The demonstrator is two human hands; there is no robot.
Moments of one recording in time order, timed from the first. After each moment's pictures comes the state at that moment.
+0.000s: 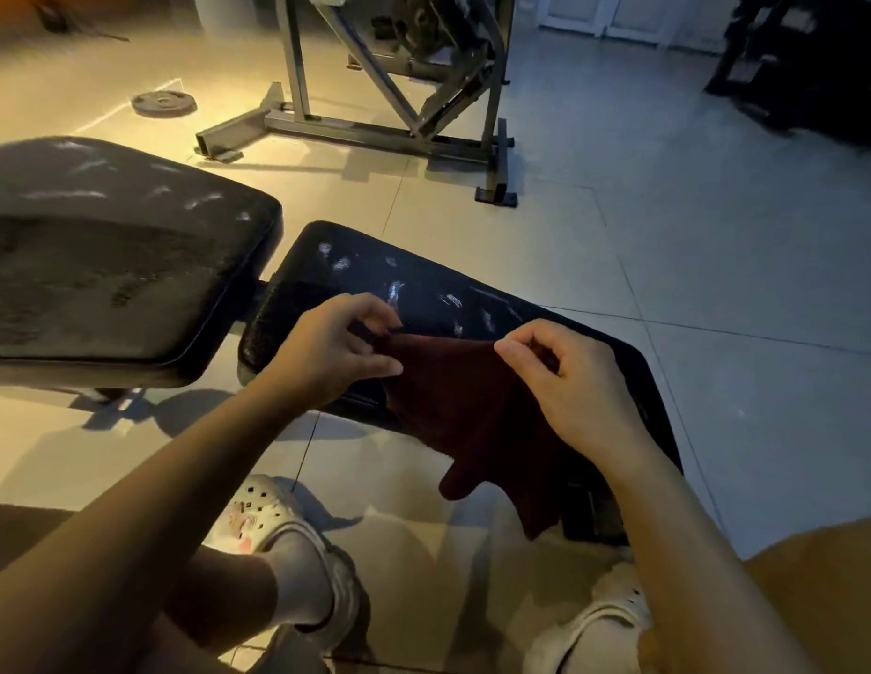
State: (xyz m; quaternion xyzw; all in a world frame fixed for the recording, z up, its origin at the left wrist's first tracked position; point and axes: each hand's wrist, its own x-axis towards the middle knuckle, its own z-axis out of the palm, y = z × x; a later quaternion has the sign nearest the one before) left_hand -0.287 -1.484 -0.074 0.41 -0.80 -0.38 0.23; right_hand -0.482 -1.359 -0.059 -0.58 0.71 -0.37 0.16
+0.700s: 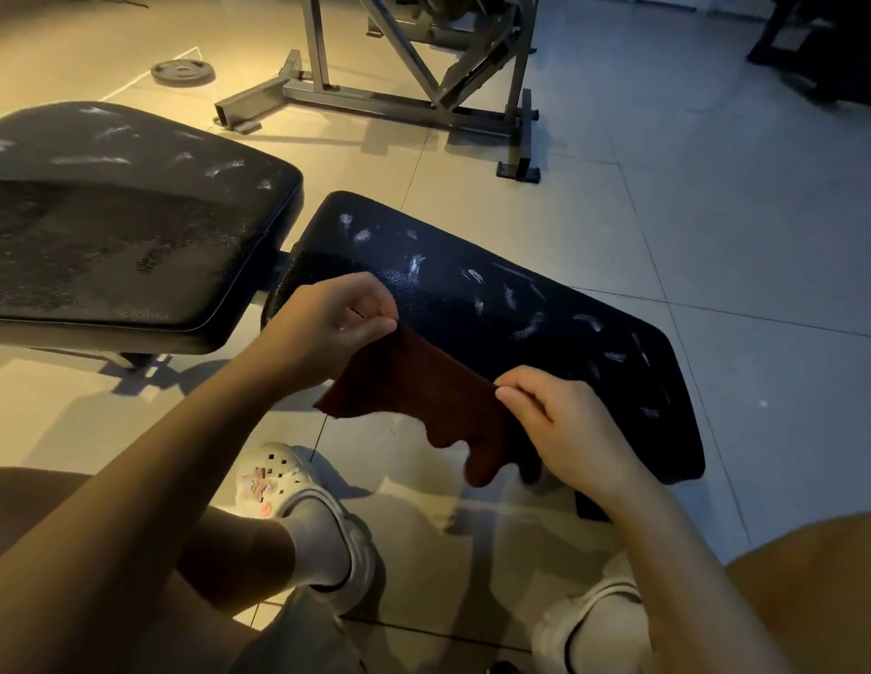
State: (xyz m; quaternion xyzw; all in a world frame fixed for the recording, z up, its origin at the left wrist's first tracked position) left_hand -0.259 -1.478 -0.068 0.38 -0.85 -0.31 0.21; right_hand -0.470 -1.341 -0.106 -0.61 0.72 -0.25 0.21
